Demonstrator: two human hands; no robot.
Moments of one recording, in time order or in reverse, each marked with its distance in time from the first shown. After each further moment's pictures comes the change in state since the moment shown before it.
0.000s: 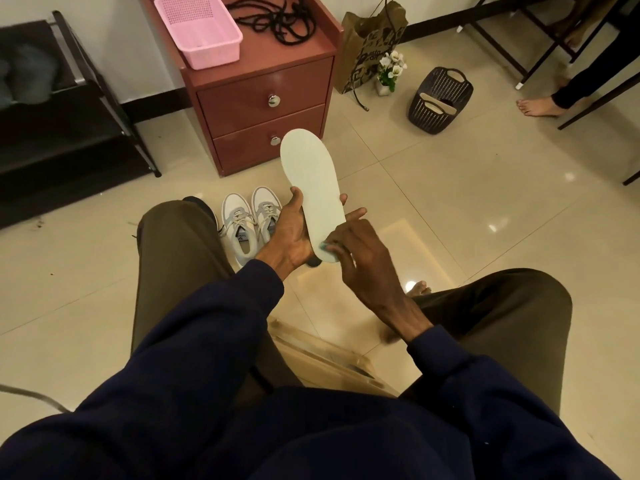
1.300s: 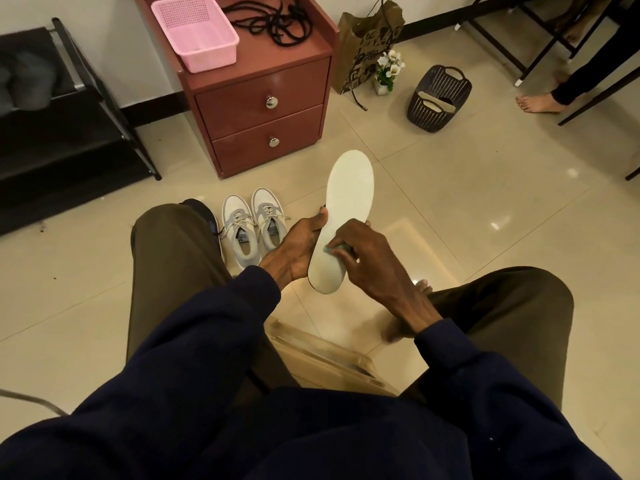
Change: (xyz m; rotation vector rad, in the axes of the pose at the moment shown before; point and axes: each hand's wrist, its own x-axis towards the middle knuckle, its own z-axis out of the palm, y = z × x) left_hand -0.006 -0.015 -0.011 0.365 -0.064 -0.199; right_hand 0.004 0.015 -0.014 0.158 -0.168 0.113
